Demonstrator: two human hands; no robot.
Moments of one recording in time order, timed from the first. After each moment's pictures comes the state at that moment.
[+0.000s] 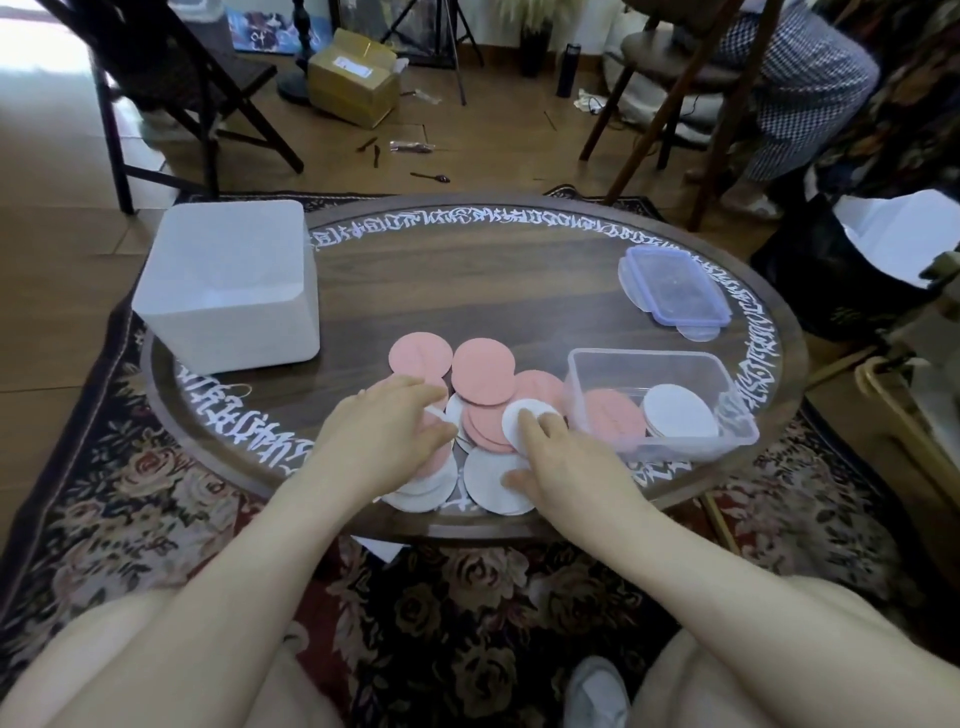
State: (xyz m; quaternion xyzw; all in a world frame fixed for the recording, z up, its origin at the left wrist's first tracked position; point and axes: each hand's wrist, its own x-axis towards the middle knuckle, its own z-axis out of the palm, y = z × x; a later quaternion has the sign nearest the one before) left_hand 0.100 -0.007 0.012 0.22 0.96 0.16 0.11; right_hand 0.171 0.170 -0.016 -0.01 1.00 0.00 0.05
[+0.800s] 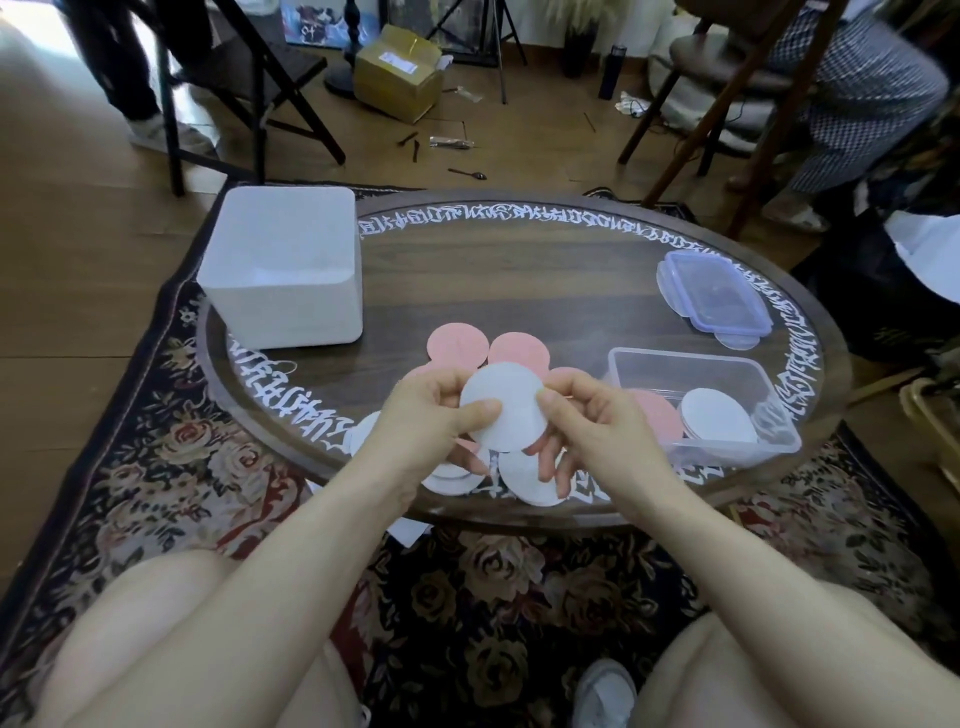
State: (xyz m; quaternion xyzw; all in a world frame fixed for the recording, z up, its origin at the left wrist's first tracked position) left_hand 0.125 -0.009 0.015 0.00 0.68 0.70 0.23; right_hand 0.166 0.155 0.012 0.08 0.72 -0.68 0.04
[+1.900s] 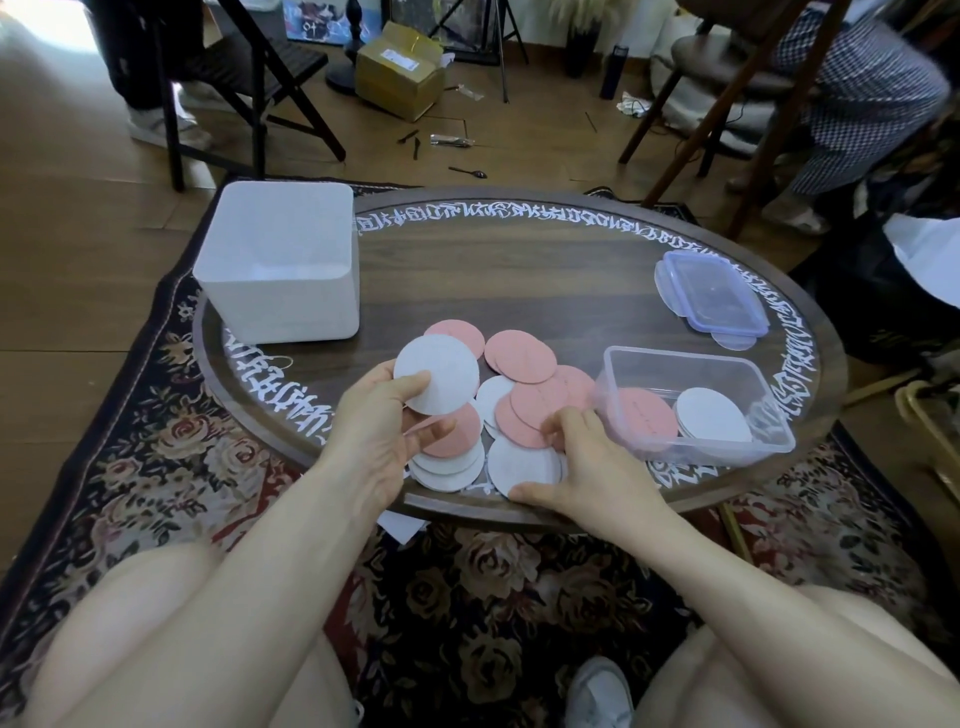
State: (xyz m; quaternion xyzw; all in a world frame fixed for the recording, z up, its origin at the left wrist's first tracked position) left_hand 0.115 -0.017 0.008 -0.20 0.52 0.81 0.16; right_hand 0.179 0.167 -0.015 0.07 0.97 -0.23 0.09
